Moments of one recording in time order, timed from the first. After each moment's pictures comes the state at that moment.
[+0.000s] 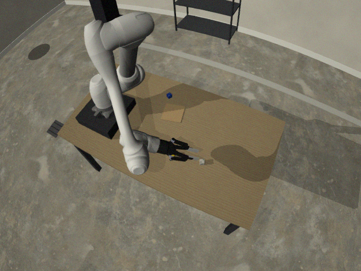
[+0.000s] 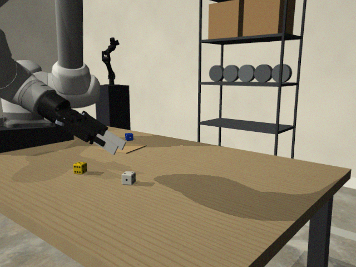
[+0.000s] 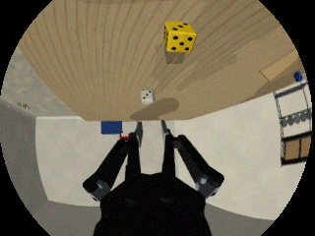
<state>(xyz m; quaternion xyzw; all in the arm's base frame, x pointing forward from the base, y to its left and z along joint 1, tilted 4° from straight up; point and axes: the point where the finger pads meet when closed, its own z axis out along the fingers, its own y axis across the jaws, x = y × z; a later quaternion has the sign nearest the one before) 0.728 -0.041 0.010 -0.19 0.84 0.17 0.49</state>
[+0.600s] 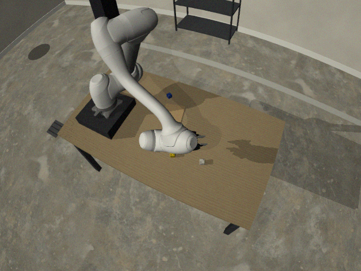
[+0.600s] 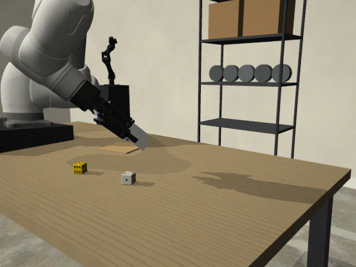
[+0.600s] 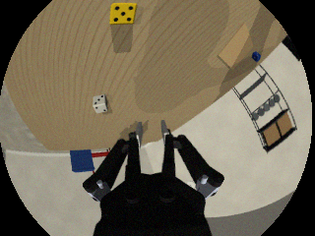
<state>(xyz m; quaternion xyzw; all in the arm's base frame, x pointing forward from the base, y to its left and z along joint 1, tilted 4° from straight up) 0.726 0.058 0.017 -0.28 0.86 0.30 0.31</state>
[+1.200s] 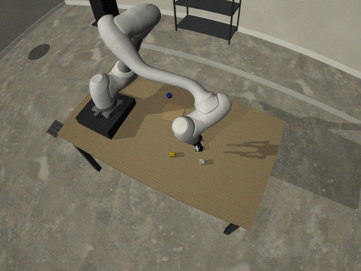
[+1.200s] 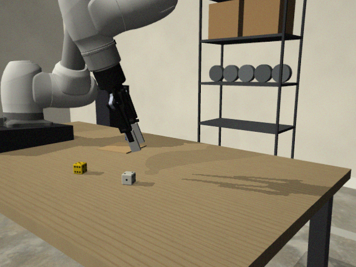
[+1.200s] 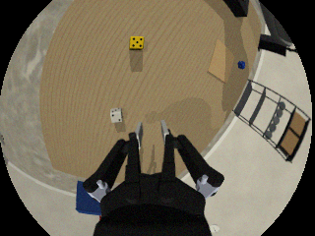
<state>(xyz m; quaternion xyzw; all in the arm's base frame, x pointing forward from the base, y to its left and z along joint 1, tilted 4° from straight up) 0.736 0.037 0.018 -0.29 0.93 0.20 0.07</state>
